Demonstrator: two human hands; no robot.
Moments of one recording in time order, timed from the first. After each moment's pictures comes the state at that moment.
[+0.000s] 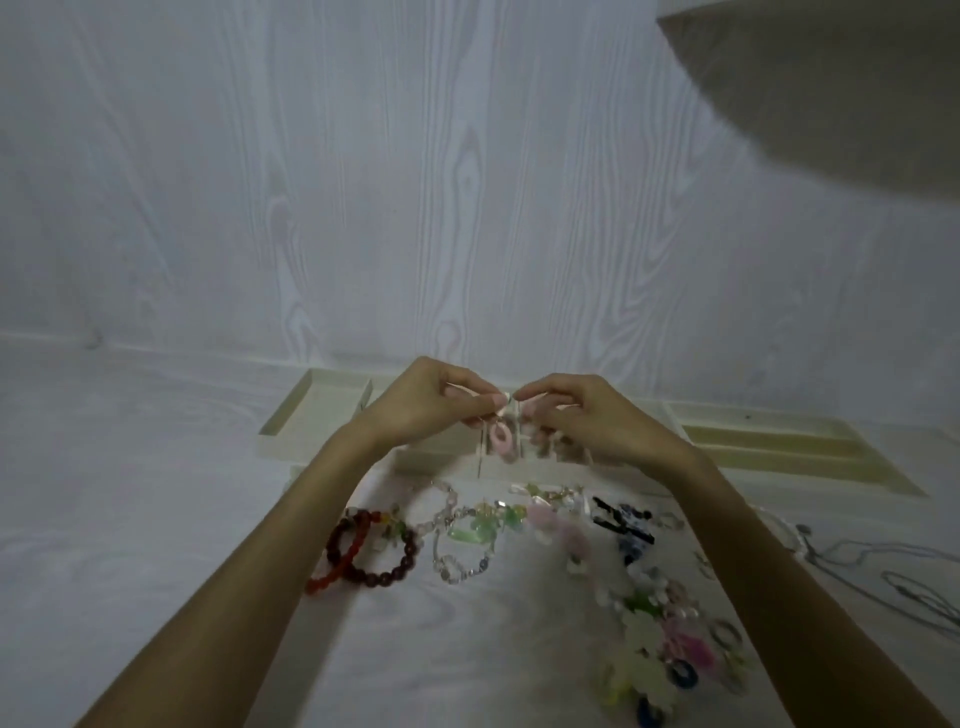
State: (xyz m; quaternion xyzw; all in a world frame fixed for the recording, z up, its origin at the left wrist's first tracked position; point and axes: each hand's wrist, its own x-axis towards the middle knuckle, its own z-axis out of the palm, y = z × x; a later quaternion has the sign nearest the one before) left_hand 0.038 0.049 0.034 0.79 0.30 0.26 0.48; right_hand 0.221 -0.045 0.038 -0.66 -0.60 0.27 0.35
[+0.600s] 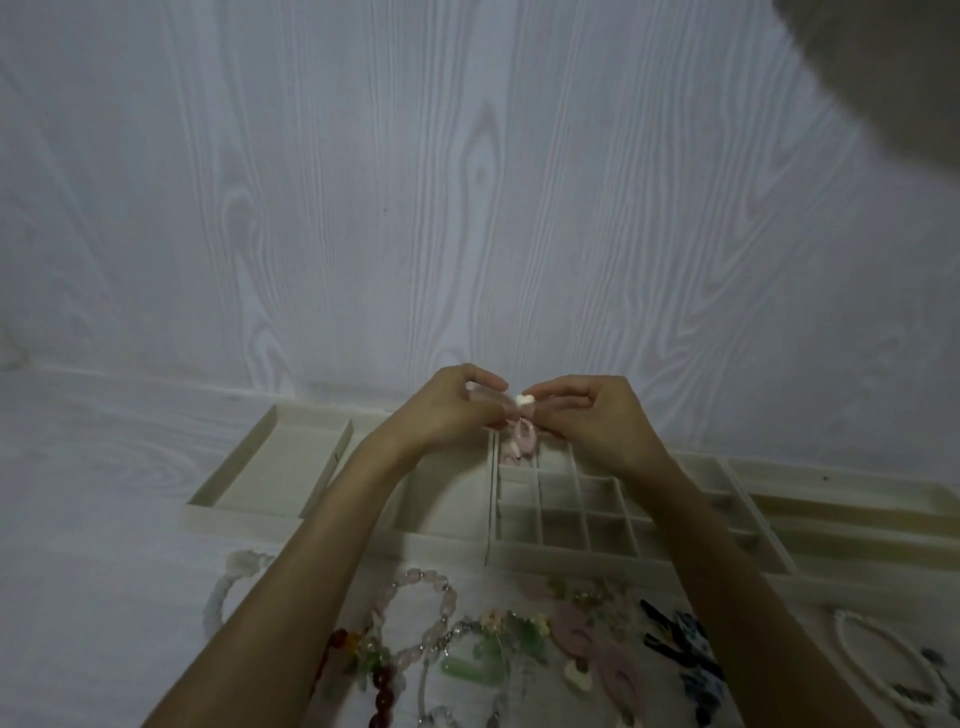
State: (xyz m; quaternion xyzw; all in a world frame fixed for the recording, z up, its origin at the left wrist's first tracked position) left_hand 0.095 0.127 0.020 0.75 0.36 0.24 0.50; right_hand 0.246 0.046 0.015 -0.66 -0.53 0.22 0.49
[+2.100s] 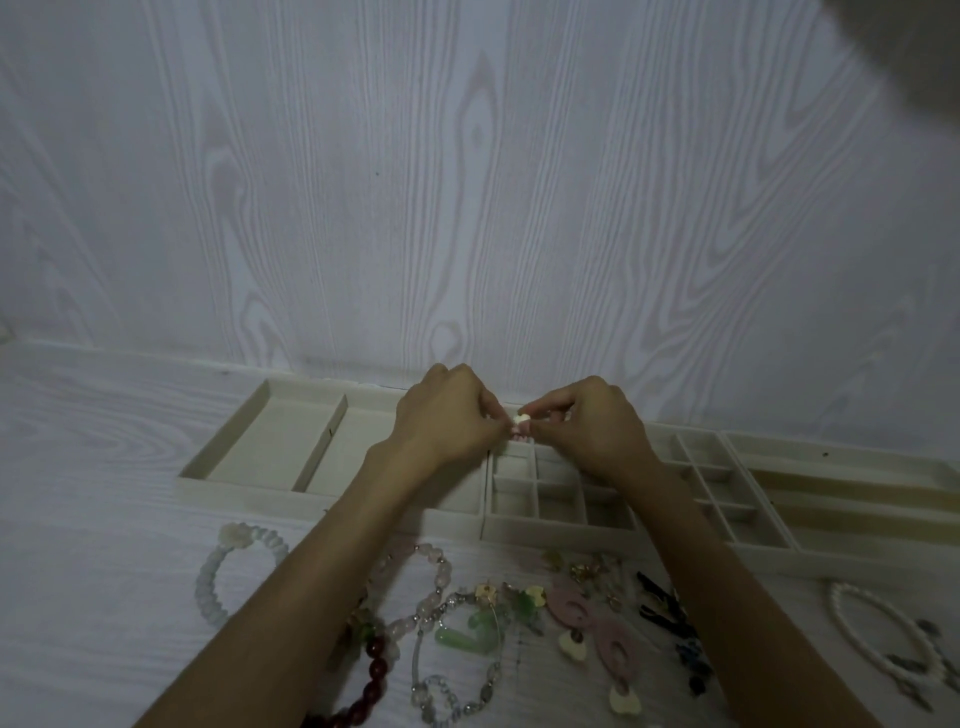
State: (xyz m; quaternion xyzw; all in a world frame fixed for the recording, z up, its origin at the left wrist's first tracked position) left_hand 0.108 0.125 -0.017 0.87 0.40 0.22 0.19; right_hand 0.252 0.050 -0.014 -0.75 -0.57 0.08 0.32
